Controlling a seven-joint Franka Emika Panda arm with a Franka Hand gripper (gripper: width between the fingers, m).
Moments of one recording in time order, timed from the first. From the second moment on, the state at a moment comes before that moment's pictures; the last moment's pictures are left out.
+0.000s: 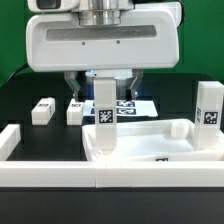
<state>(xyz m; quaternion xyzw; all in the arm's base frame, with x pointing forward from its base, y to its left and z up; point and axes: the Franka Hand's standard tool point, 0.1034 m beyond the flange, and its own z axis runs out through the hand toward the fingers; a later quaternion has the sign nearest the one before) 0.633 -0.050 0.112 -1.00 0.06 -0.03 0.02</state>
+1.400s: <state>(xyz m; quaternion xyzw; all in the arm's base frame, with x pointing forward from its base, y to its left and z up) 0.633 -0.056 0.111 -0.89 0.45 -0.01 0.05</state>
